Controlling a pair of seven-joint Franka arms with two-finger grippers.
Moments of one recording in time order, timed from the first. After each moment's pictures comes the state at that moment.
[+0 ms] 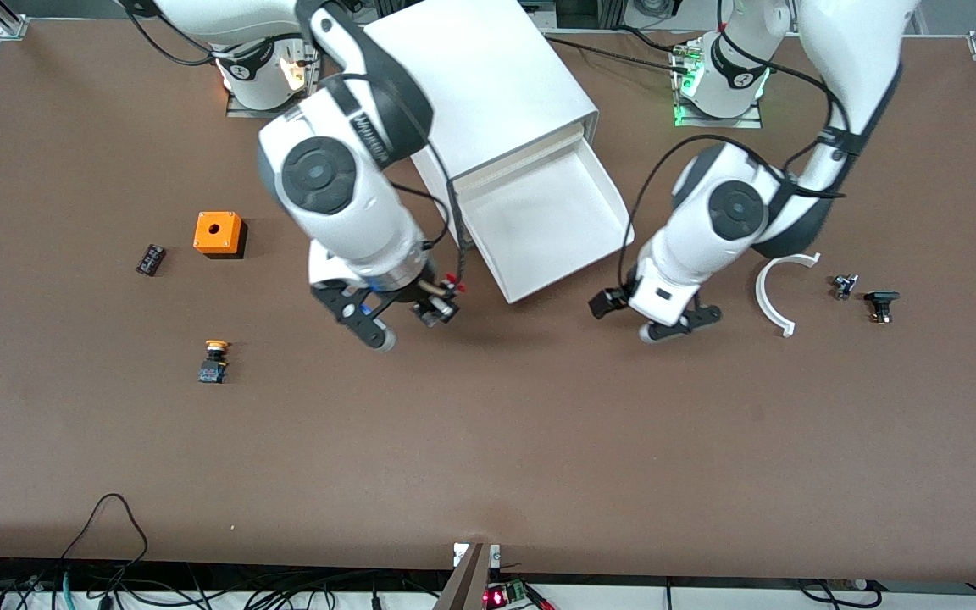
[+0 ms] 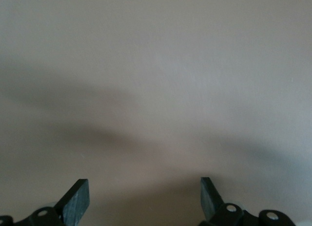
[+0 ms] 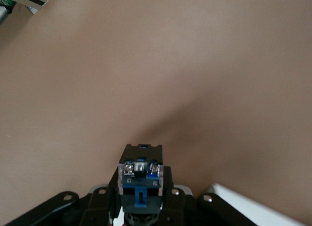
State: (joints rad) left arm 0.08 0.43 -0.59 -1.95 0.09 2.39 -0.89; right arm 0.49 0.69 0.09 -1.01 0.07 1.78 1.17
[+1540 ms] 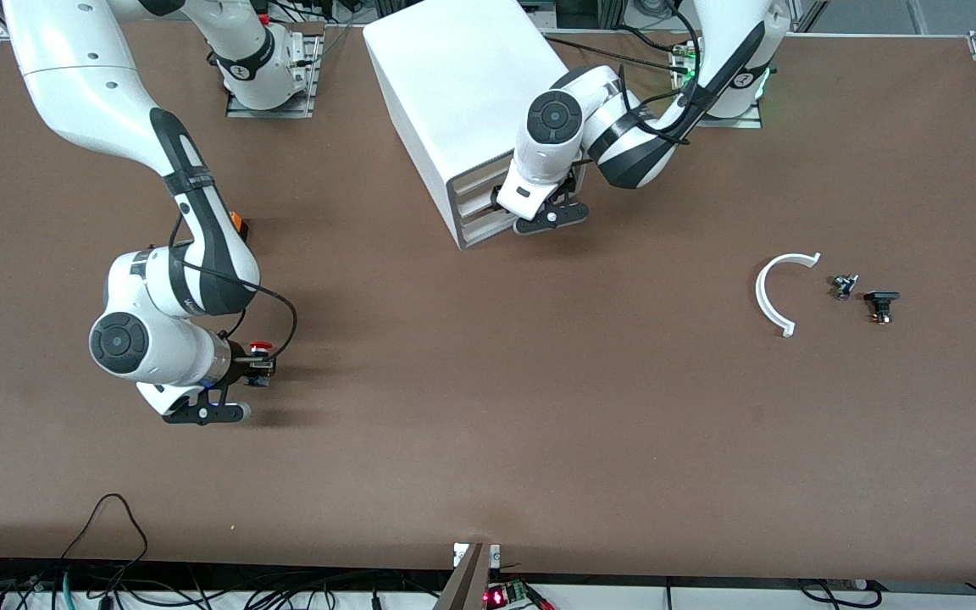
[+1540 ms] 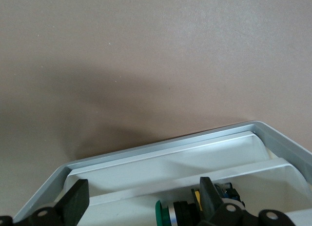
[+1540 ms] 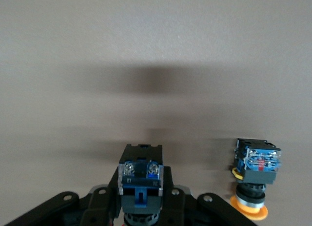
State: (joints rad) left arm -0.19 0.42 -0.68 -2.02 0.09 2.25 -1.19; right arm 0.09 0.72 0.07 -1.50 -0.02 2.14 0.14
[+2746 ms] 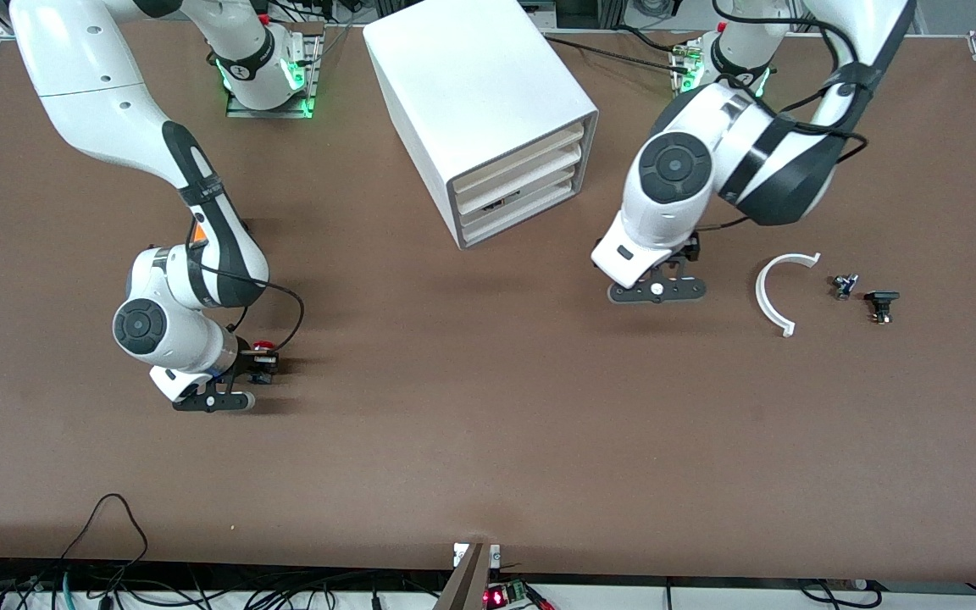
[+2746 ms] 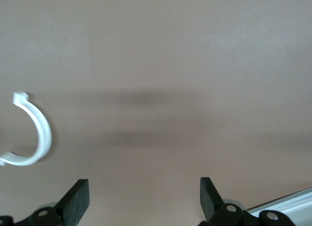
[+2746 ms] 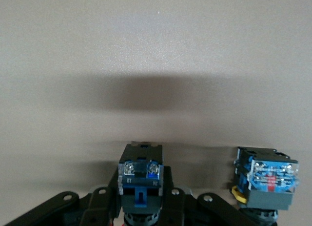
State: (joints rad) left arm 0.09 0.39 -0.66 -1.63 0.31 1.75 -0.61; right arm 0.09 0.72 0.05 -1.64 -0.02 2.34 0.11
